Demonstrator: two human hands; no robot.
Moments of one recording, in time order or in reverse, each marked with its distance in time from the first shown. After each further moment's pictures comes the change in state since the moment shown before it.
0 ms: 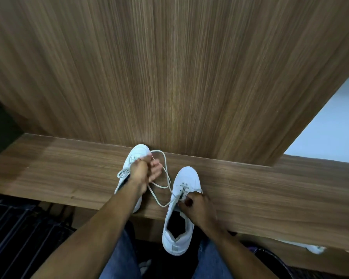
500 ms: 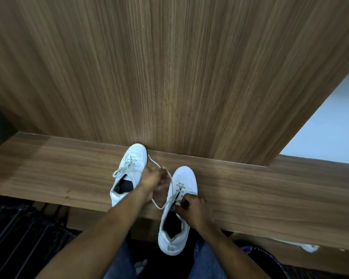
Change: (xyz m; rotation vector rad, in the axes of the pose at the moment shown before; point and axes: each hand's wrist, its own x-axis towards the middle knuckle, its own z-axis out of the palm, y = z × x) left_hand 0.000 -0.034 0.017 0.287 -0.065 -0.030; right_hand -0.007 -0.003 -0.004 0.004 -0.042 0.036
